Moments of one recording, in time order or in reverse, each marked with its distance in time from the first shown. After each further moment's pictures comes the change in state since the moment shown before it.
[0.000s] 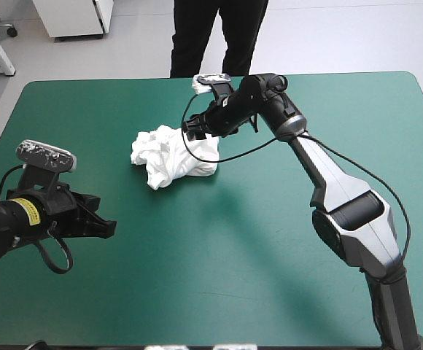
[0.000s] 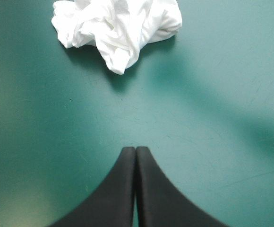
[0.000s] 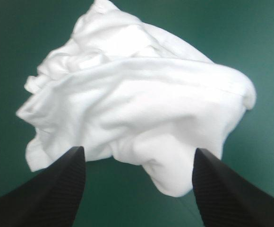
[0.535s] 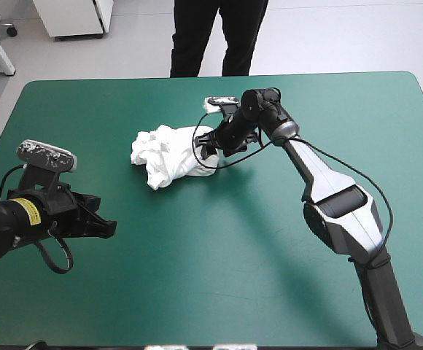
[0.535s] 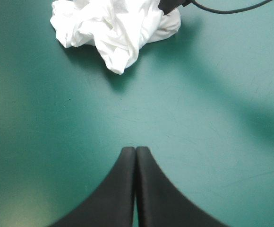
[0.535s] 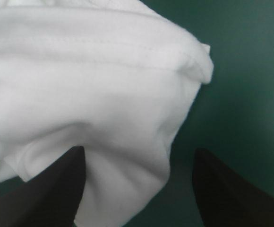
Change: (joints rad) left arm 0.000 0.000 0.000 -0.003 0.000 0.000; right arm -0.041 0.159 0.000 -0.003 0.023 0.022
